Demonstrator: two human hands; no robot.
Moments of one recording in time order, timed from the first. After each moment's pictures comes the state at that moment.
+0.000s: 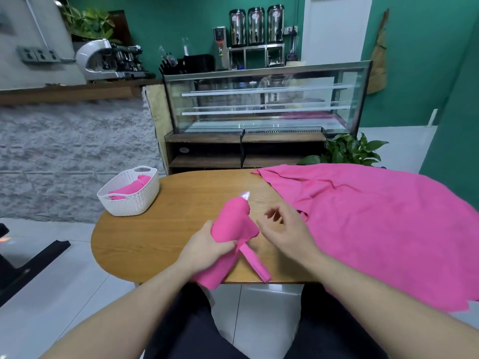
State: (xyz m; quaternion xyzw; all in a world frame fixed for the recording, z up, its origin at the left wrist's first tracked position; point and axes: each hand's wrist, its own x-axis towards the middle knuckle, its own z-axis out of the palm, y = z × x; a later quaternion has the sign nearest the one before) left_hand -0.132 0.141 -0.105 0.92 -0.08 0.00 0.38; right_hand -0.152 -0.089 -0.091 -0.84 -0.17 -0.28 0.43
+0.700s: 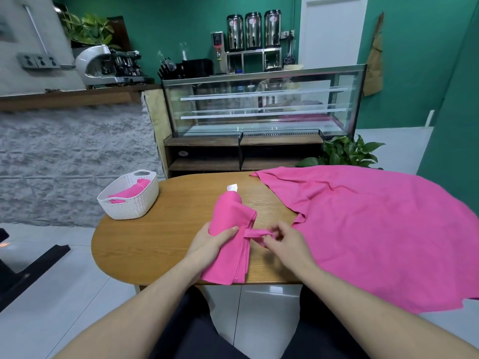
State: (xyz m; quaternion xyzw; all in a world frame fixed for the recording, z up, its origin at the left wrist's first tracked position) left_hand -0.150 0.122 -0.090 0.81 -0.01 -0.04 0.59; right_hand -0.162 -0.090 -0.114 -0.85 -0.01 -0.15 0.50
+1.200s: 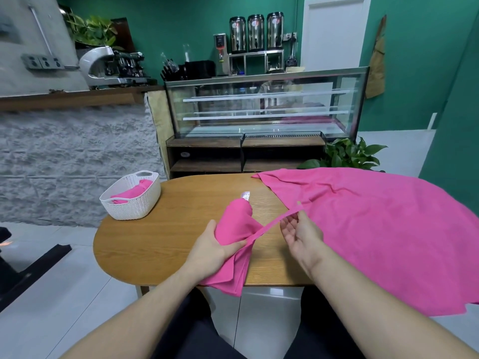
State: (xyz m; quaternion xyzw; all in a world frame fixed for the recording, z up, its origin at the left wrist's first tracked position) left_hand -0.155 0.121 -0.089 0.89 -0.07 0.03 0.45; right_hand -0.149 -0.090 -0.068 -0.30 0.25 -0.10 0.91
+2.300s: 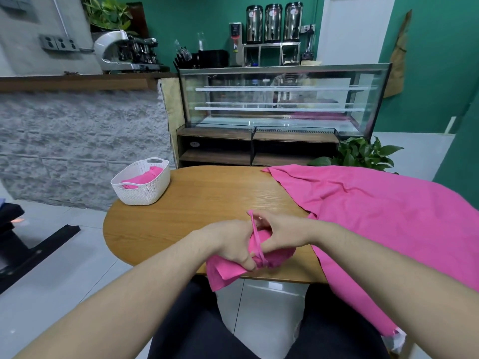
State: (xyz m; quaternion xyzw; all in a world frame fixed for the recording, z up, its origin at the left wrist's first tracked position) left_hand -0.157 0.096 -0.031 0.96 -0.25 -0.13 0.03; right_hand -0.158 -0.074 -0.027 -0.92 -0.25 0.16 0.27
